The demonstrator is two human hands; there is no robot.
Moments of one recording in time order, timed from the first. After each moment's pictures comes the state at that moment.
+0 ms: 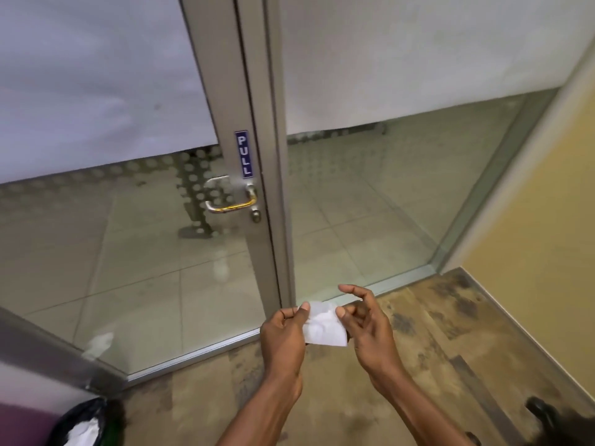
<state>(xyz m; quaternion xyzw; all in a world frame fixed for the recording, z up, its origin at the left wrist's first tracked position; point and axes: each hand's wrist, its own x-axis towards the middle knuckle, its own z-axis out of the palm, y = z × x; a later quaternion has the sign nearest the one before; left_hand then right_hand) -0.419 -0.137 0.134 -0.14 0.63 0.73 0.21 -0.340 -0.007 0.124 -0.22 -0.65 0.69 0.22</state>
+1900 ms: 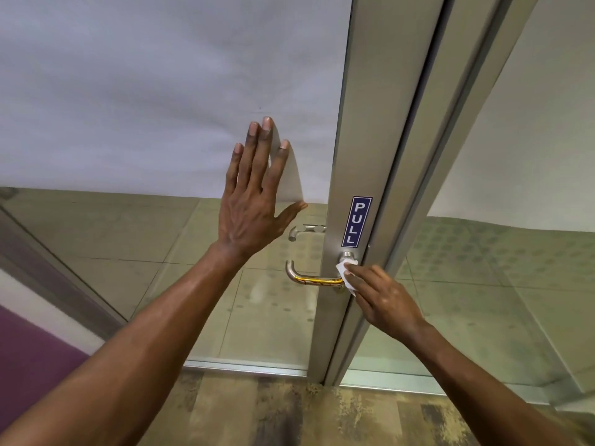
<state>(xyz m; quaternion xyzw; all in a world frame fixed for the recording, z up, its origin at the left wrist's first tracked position) -0.844 -0.199 0.266 0.24 0.82 0.09 -0.51 -0.717 0.090 0.131 0.24 -0.94 0.09 0.22</state>
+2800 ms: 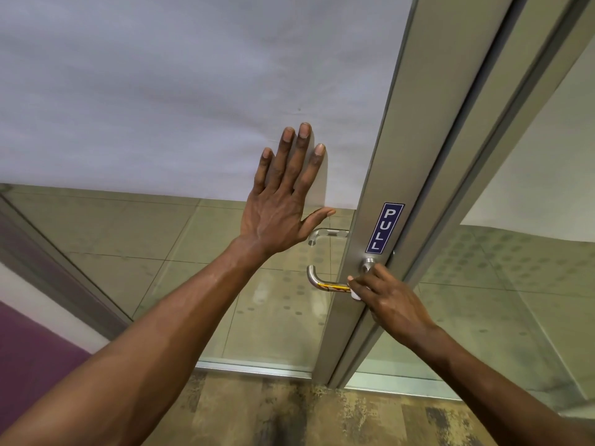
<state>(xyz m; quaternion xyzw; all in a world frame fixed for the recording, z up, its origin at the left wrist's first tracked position) -0.876 -0.210 0.248 0.27 0.83 0.04 -0.49 -0.721 0.039 0.168 0.21 -0.97 -0.02 0.15</state>
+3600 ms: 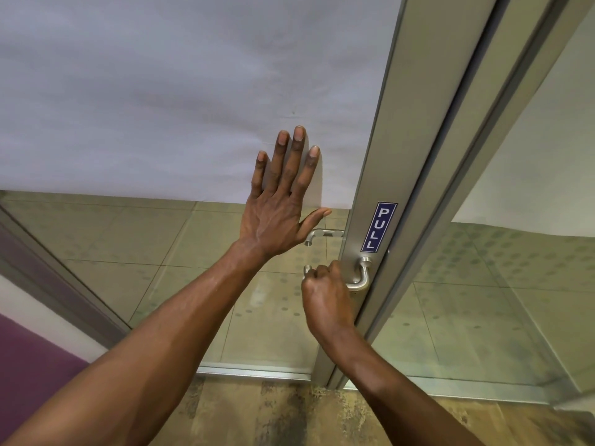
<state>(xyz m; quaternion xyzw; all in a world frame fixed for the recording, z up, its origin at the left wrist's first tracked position) -0.873 -0.208 0.248 0.27 0.84 0.05 -0.47 -0.728 -0.101 0.195 0.01 -1.00 0.02 0.06</state>
